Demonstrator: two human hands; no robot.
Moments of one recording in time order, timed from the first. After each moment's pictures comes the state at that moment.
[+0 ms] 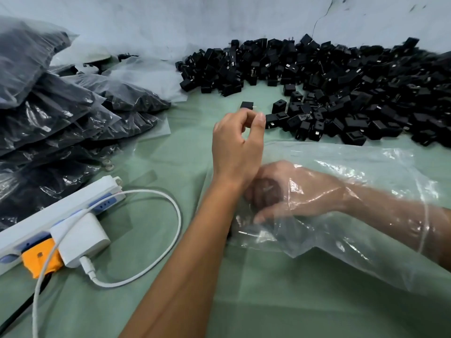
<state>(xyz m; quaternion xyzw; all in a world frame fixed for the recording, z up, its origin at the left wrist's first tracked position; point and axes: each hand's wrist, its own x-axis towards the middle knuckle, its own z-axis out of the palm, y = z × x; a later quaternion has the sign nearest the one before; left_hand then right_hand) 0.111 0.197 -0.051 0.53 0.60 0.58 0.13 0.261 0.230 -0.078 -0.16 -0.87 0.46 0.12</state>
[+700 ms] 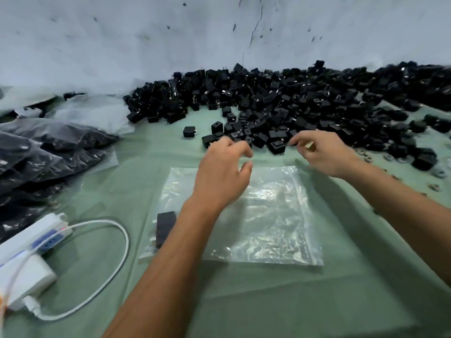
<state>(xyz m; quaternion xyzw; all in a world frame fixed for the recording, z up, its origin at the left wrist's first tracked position) 0.186 0.187 -0.031 0.75 0.57 0.33 0.06 0.441 0.276 -0.041 -0.57 -0.77 0.14 0.25</state>
